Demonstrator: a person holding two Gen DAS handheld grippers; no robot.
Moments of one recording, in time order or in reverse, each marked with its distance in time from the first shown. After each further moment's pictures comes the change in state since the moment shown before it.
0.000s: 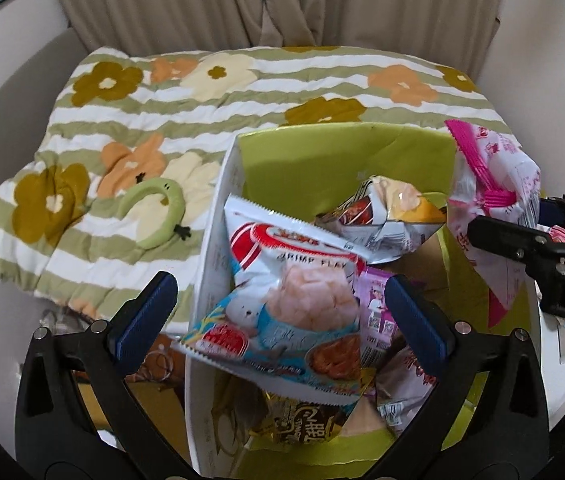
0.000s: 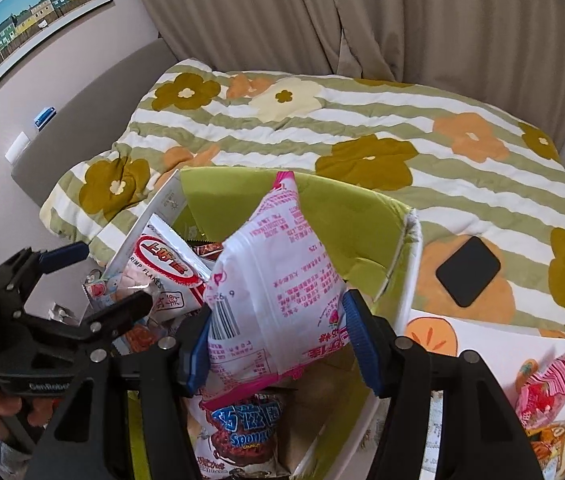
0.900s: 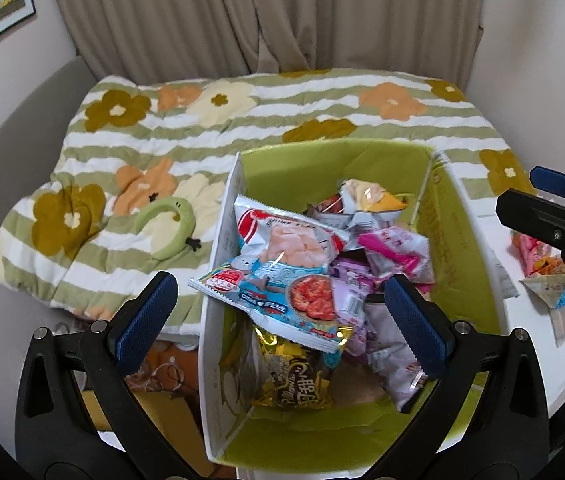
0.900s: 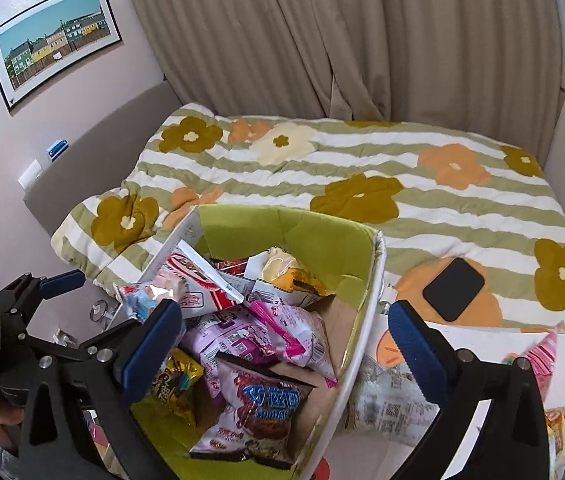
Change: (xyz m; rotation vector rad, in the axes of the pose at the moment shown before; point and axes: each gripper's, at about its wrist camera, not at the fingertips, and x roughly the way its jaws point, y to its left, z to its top) left arm -0.073 -0.020 -0.024 0.048 -0.103 0.015; right arm -0.079 0.004 -0.029 0.017 -0.202 -0.034
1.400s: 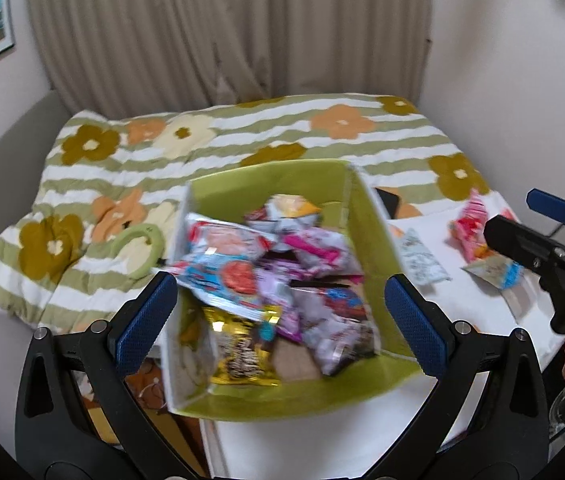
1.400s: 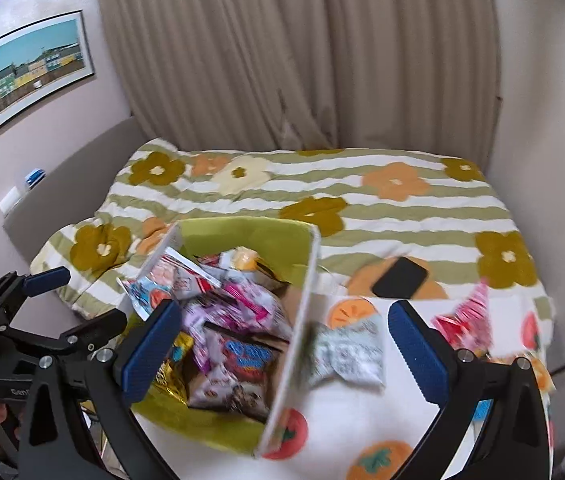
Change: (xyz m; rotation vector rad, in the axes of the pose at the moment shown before) left arm -0.074 -0.051 -0.025 0.094 -0.096 -0.126; right arm -0.098 -0.001 -0.056 0.087 -0.115 -0.174
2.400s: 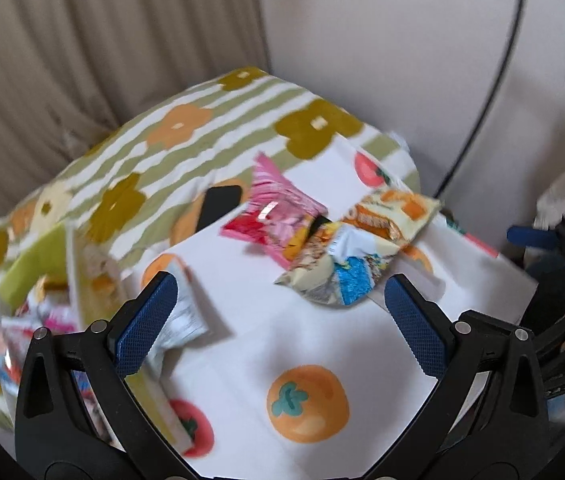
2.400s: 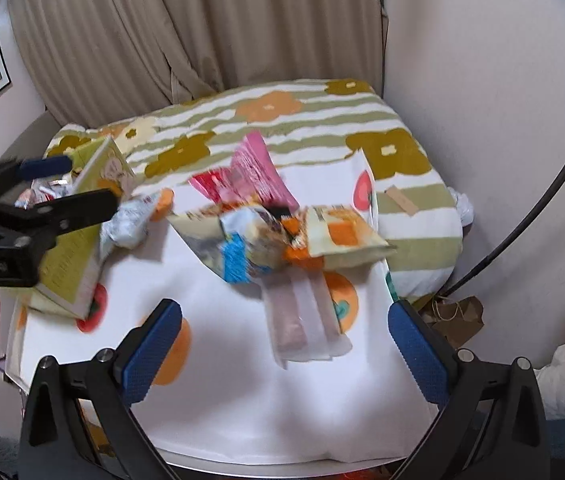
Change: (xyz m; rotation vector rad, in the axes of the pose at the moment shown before) left arm 0.082 -0.320 -0.001 0.429 0.060 -0.227; right arm -0.050 -0.253 -0.144 0.141 0.178 -0.162
